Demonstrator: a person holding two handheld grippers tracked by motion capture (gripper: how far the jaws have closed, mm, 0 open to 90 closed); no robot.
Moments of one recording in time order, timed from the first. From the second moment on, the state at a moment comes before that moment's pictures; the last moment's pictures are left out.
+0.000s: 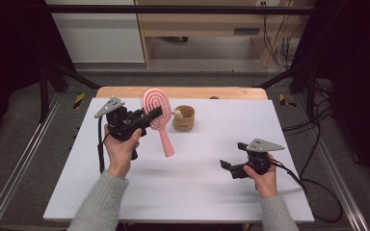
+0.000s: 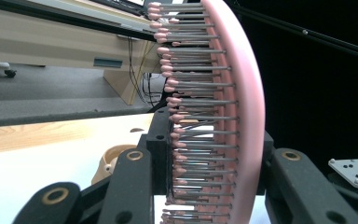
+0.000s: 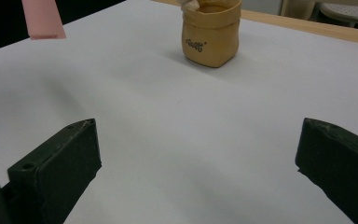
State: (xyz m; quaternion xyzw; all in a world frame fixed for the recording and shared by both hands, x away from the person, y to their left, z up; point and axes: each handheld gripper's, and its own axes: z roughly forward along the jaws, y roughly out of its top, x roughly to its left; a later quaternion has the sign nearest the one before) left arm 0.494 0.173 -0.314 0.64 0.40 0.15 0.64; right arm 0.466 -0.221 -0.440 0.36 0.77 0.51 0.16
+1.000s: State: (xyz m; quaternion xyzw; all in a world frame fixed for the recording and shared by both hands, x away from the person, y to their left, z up) left arm 0.524 0.160 -0.299 0.63 0.40 0.17 0.64; right arm 0.461 -0.250 -0.451 0.38 0.76 0.51 0.16
